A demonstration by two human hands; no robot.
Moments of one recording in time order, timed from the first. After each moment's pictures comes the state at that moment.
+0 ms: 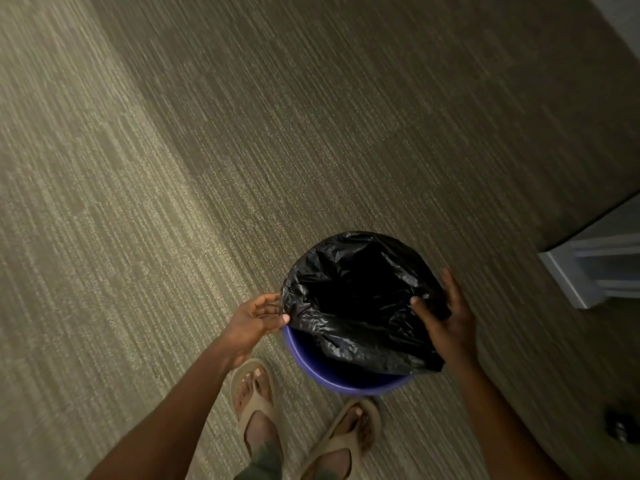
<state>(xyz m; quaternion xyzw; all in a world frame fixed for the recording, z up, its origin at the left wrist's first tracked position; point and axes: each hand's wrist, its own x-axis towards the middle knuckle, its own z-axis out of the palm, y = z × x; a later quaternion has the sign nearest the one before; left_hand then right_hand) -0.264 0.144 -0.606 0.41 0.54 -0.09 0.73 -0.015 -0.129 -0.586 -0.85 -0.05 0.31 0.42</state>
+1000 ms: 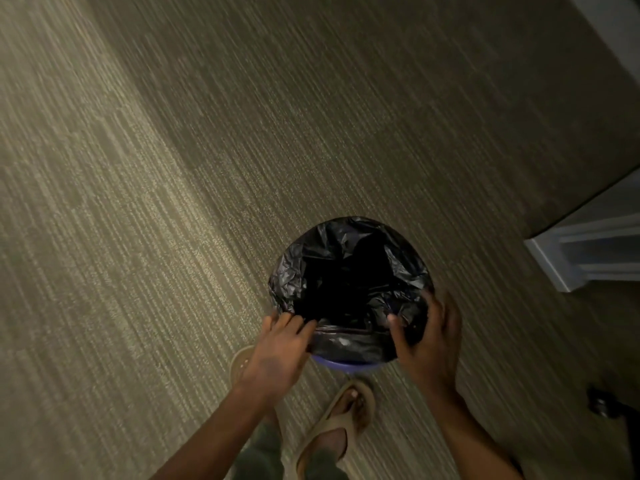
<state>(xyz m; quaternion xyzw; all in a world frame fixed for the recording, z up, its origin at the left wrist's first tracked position) -0.269 0.060 -0.538 0.94 0.17 -0.25 0.18 -0.092 -0.153 -0.562 -0.94 -0.22 0.09 0.24</state>
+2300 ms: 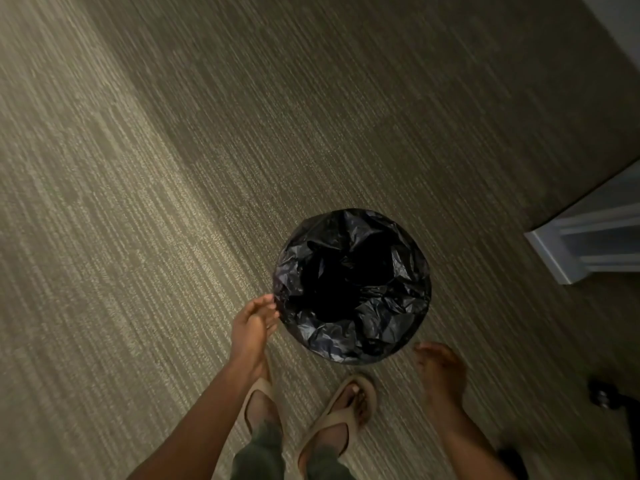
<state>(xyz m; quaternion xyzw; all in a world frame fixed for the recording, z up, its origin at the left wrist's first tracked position) -0.276 0.080 -0.576 0.33 0.67 0.06 0.67 -0.118 -0.198 -0.597 -0.83 0.25 0.29 0.40</state>
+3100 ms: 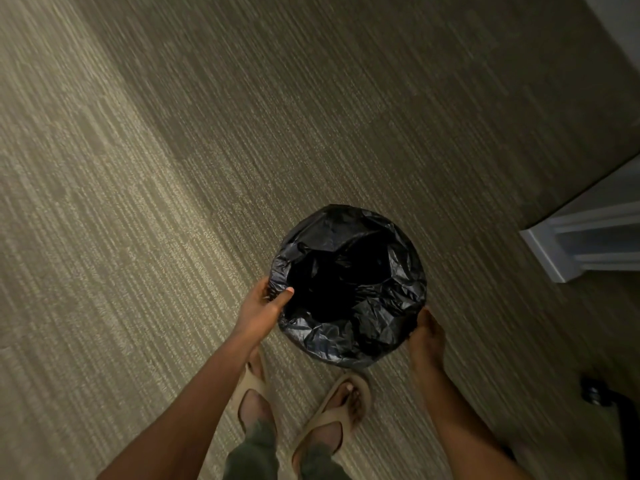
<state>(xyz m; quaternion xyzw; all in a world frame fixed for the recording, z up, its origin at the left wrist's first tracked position) -0.251 0.095 -0.596 0.50 0.58 -0.07 0.64 -0.085 -0.155 -0.613 -0.80 0.27 0.27 0.46</state>
